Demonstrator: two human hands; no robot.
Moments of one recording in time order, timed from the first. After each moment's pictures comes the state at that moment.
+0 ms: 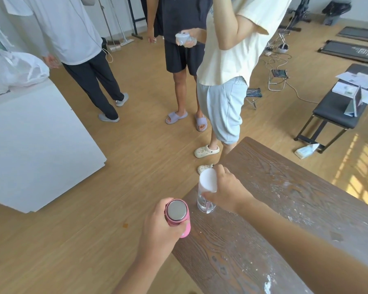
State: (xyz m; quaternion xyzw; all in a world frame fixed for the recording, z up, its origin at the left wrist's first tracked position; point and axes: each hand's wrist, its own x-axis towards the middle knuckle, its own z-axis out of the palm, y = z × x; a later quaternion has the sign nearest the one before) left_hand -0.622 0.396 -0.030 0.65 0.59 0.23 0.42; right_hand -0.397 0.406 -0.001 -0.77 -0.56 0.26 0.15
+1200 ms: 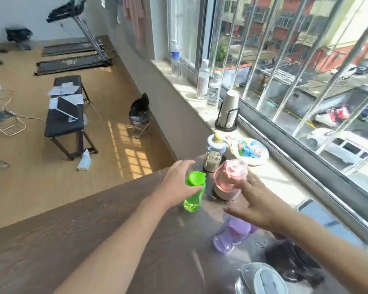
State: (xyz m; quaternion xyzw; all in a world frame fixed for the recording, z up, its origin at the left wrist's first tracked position) left_hand -0.038 -0.104 0.046 0.93 -0.12 -0.08 0.34; right_hand -0.105 -0.343 0.072 -0.98 -0.07 0.09 0.13
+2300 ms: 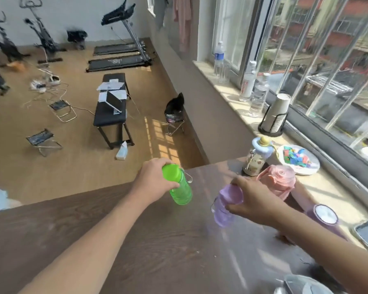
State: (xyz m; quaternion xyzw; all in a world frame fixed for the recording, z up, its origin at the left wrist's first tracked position) left_hand -0.070 0.043 0.058 0.95 0.04 0.02 0.32; right_hand -0.085 -0.243 0.068 -0.97 -0.15 0.09 0.18
